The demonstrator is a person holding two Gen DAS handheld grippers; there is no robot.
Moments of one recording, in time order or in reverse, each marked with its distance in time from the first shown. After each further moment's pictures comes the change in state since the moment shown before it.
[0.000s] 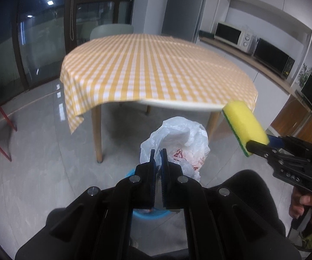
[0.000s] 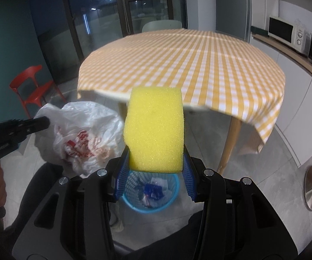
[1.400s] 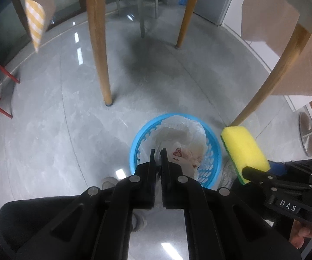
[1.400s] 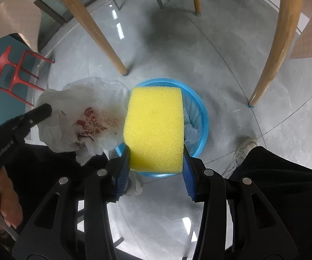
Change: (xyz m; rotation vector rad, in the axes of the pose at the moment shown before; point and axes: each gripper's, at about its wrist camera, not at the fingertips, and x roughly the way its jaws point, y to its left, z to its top) left arm 0.252 0.052 -0.062 -0.089 0.414 0.154; right arm 0.273 -0.029 -0.093 0.251 0.544 0.091
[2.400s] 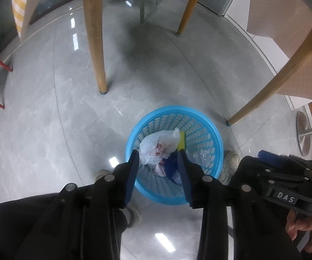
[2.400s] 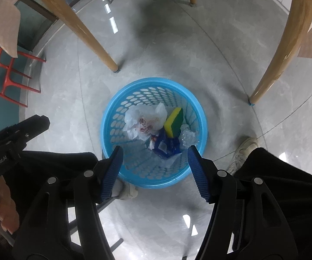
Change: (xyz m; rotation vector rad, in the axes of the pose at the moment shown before) left arm 0.025 0.012 0.009 -0.032 0.080 -0.037; right arm 0.032 -0.014 0.024 0.021 0.035 -0.031
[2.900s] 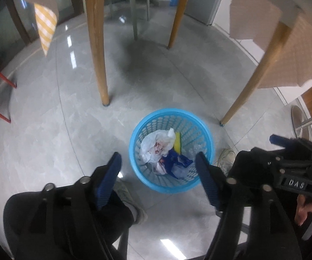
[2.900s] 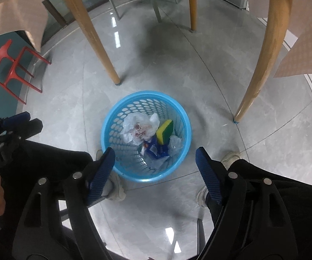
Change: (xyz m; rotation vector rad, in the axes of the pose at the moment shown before) left arm -0.071 -0.015 -0.044 0.082 -0.108 0.001; right arm -0.072 0.006 -0.044 -0.098 -0.154 -0.051
